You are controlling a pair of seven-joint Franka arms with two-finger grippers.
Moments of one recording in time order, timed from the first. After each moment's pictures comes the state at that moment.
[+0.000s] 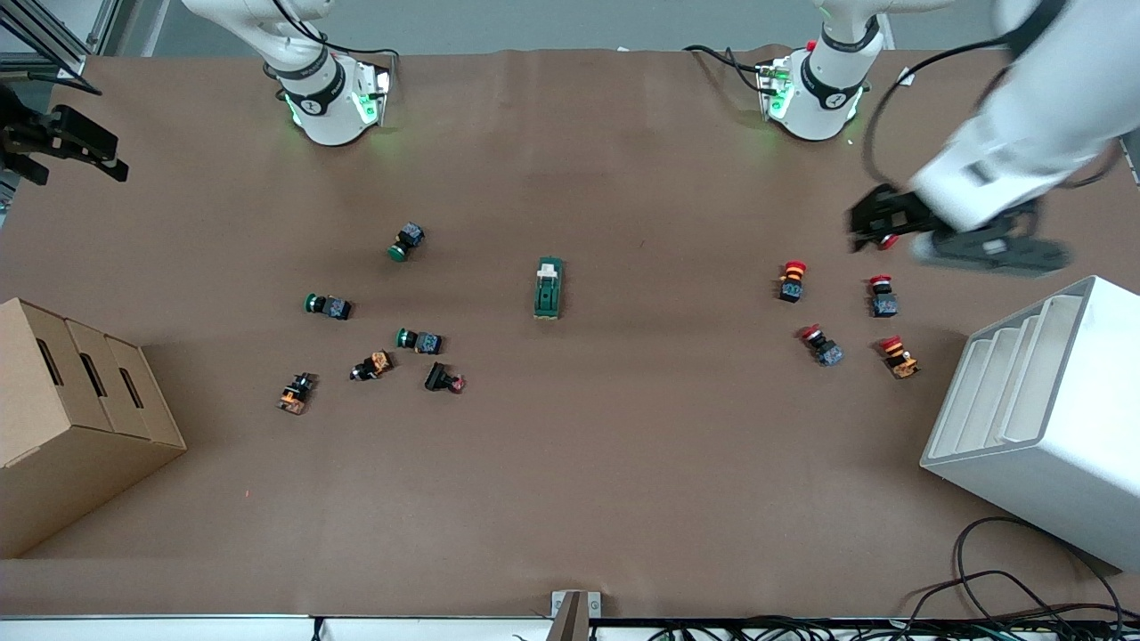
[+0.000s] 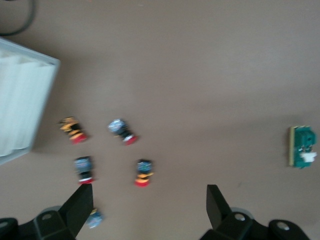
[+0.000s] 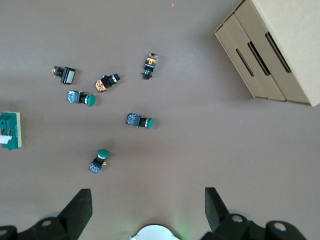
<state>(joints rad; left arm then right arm) -0.01 0.07 -0.32 -1.62 -0.02 1.71 -0.20 -0.02 -0.16 -0.03 -1.66 0.02 1.44 -0.04</state>
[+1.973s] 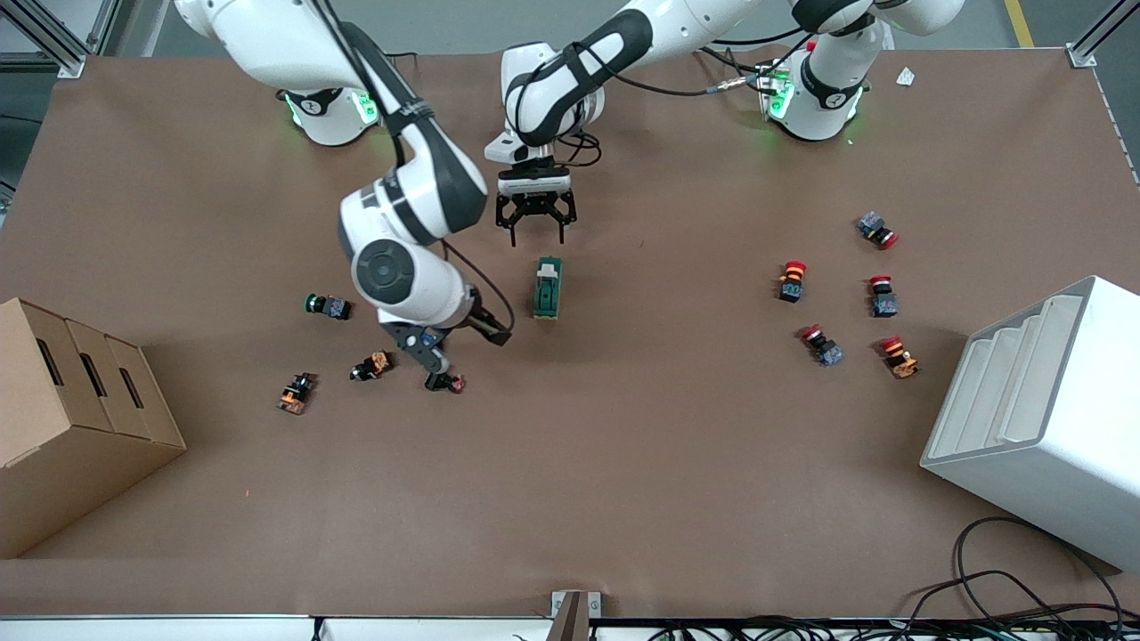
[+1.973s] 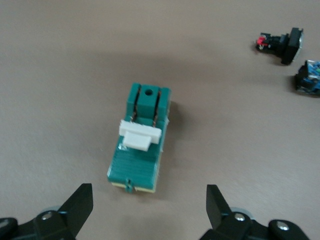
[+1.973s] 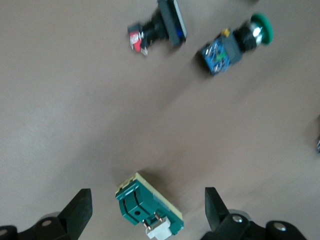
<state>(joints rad) -0.75 0.75 -0.56 -1.81 1.43 2.11 -2.29 0.57 0.51 0.00 -1.67 0.25 2.05 1.19</state>
